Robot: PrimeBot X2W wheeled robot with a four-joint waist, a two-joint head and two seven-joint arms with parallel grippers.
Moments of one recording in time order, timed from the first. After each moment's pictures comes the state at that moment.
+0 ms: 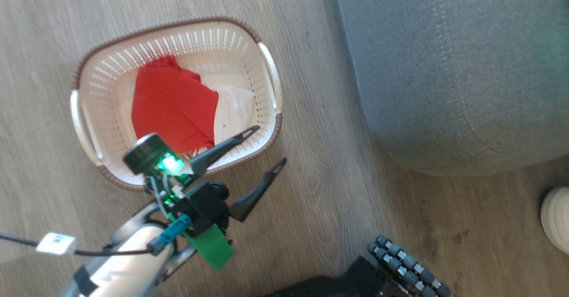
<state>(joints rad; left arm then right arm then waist) -0.37 0.43 -0.67 -0.04 -0.12 -0.13 -0.26 -1.12 -0.35 -0.32 1.20 0.25 0.13 -0.15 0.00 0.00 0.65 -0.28</state>
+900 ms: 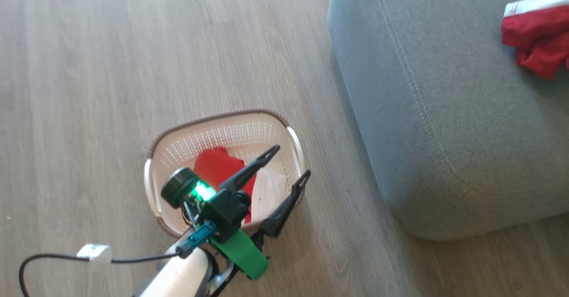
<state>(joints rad) -0.24 0.17 -0.57 0.08 -0.15 -0.13 -0.26 -0.86 -0.51 -0.02 0.97 0.44 0.13 -0.14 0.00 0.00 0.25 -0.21</state>
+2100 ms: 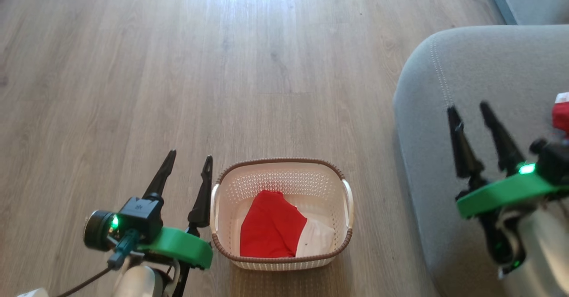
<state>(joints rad) -0.05 0.06 -0.18 0.09 -0.12 0.00 -0.26 -0.24 -0.32 0.17 0.21 0.58 0.13 -0.25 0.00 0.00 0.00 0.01</state>
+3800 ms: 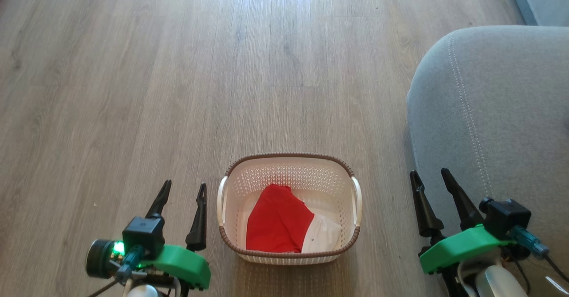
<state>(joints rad) 0.00 0.05 -0.17 0.18 -0.12 0.06 -0.26 -0.03 -0.10 0.12 0.26 0.37 0.13 -0.25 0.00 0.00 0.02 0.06</state>
